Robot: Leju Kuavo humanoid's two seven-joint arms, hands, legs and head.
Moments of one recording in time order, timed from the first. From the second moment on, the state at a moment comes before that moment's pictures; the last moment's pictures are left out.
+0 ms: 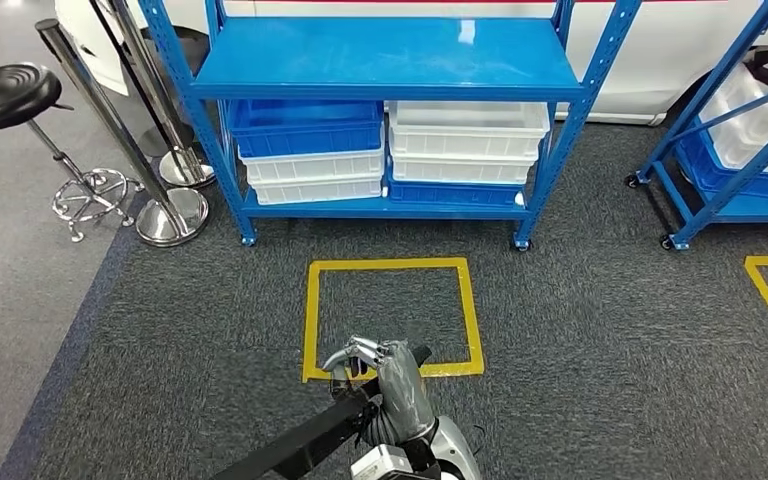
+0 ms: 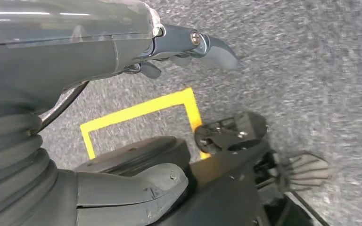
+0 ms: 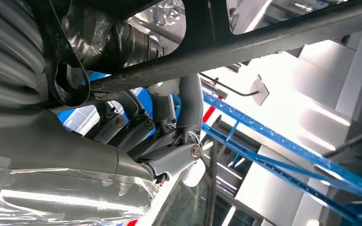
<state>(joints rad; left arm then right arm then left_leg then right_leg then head) -0.09 -0.26 1.10 -0.21 -1.05 -0.01 -0.43 -0.08 0.09 0.68 -1.49 0.42 -0.40 -0.45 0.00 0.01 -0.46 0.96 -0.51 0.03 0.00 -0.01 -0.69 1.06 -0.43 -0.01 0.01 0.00</state>
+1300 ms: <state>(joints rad) -0.10 -0.23 1.13 -0.21 -0.99 0.01 -0.48 -0.02 0.06 0.66 -1.57 0.44 -0.47 -0.56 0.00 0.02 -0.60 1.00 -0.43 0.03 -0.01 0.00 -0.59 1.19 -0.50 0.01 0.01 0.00</state>
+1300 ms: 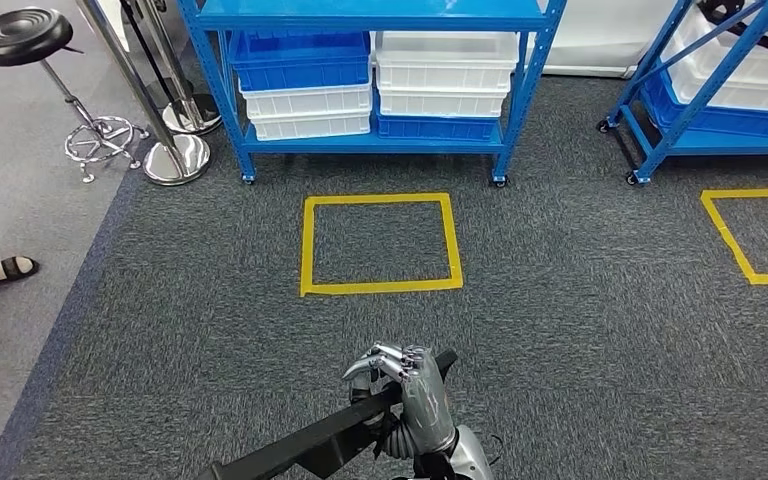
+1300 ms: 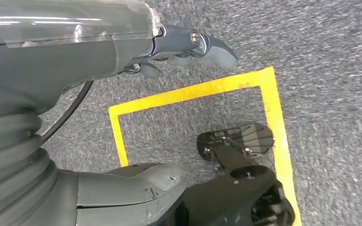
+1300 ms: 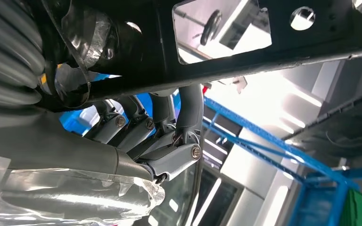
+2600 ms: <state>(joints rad) -0.12 -0.26 1.12 -0.21 -1.00 0.07 -0.55 0.00 0.06 0.64 -1.59 0.47 -0.47 -0.58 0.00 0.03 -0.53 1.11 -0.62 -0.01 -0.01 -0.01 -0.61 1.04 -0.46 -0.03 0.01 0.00</state>
